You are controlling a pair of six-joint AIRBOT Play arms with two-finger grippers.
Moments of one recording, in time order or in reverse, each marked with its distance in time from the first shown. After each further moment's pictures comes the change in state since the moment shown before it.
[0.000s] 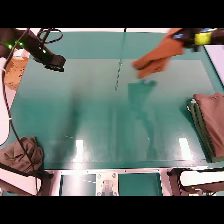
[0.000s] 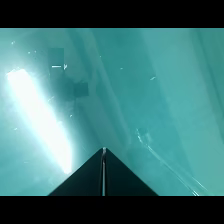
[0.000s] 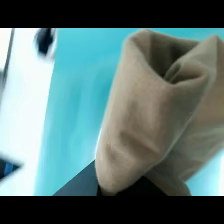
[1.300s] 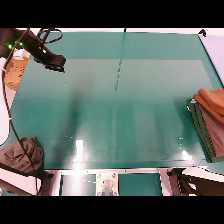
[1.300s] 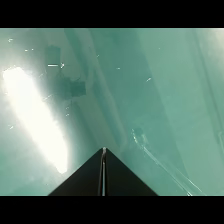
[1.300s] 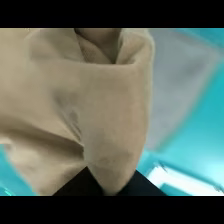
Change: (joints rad) left arm 0.000 0.000 0.000 -0.008 0.000 -0.024; right arm -0.734 0.204 -0.330 -0.909 0.460 0.167
